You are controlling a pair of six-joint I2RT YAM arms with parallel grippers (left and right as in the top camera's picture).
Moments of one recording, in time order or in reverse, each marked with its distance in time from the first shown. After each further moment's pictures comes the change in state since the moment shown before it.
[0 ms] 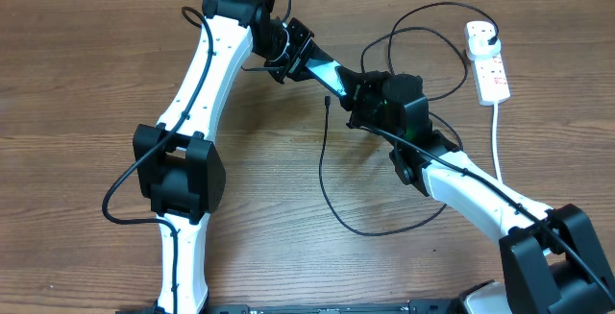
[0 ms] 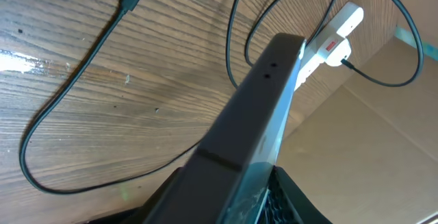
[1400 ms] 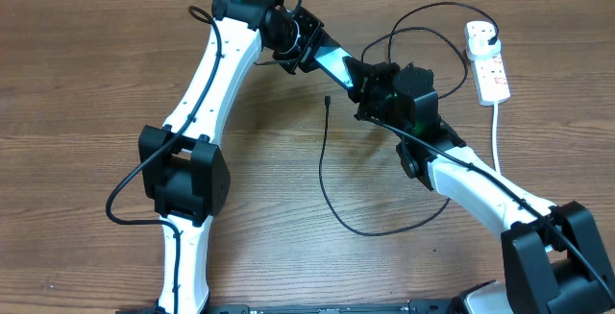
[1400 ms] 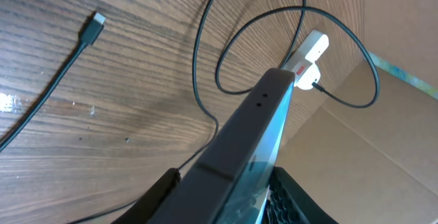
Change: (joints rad) left arm -0.035 -0.002 0.000 0.163 -0.085 -0.110; right arm -0.044 0.008 0.016 0.048 -0.034 -0.067
